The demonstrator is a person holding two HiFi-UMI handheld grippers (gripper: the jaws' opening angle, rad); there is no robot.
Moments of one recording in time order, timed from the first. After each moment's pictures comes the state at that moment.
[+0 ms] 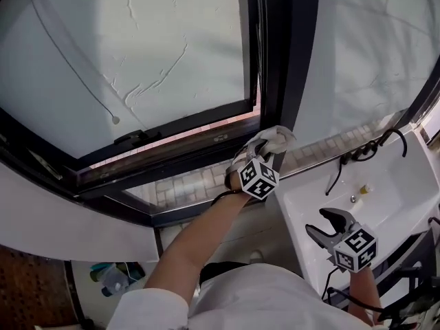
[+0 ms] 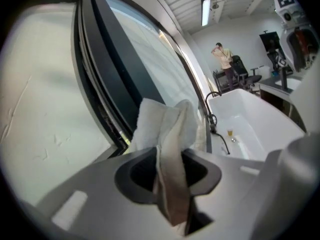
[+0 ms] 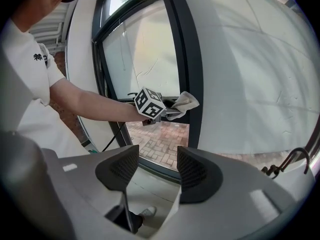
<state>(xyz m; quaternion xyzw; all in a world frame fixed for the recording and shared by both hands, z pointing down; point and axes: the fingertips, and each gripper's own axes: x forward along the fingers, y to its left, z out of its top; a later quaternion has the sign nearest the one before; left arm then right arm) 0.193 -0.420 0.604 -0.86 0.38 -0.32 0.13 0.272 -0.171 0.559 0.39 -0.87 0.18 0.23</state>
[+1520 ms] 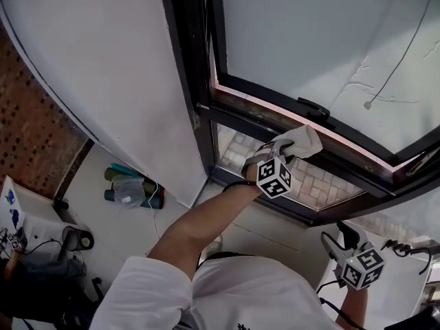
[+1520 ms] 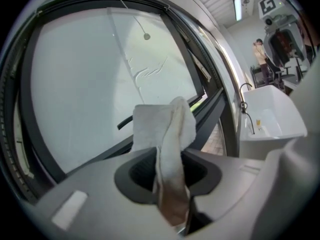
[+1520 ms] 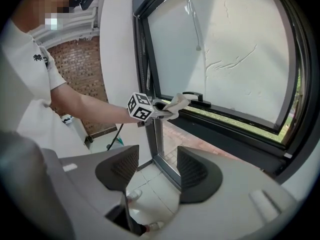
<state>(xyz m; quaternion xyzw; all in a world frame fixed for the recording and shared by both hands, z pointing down) -0.242 -0.330 0.591 -0.77 0.57 -0.28 0.07 -0.040 -0.167 0.531 0.19 -0.93 0.10 0.29</state>
